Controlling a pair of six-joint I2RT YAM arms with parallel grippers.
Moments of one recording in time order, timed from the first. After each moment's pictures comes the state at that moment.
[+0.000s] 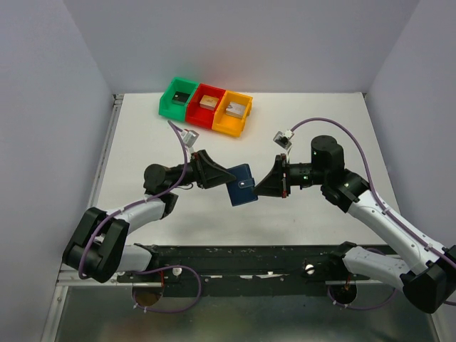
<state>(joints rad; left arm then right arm) -0.43 1.31 0.47 1.31 0.93 -1.30 0.59 1.03 0.90 -0.20 -0.87 0.46</state>
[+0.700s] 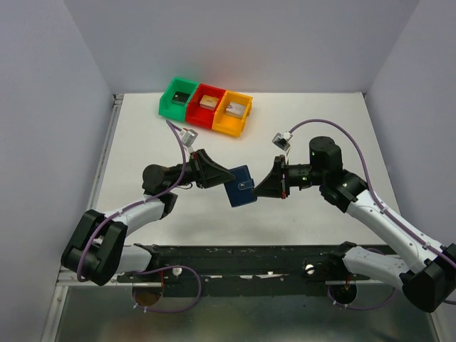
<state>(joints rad) -0.43 1.29 0.47 1.31 0.93 -1.31 0.59 1.04 0.88 -0.20 -0.87 0.43</state>
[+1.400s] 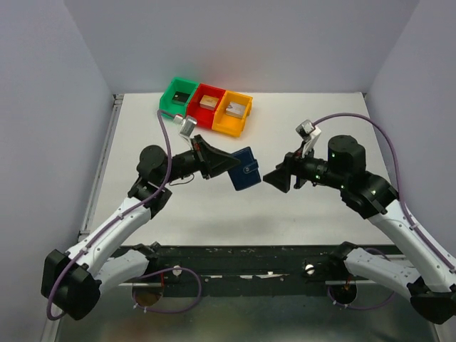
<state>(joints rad) -0.49 1.02 0.68 0.62 0.76 -0.88 0.62 0.92 1.06 -0.50 -0.40 0.29</state>
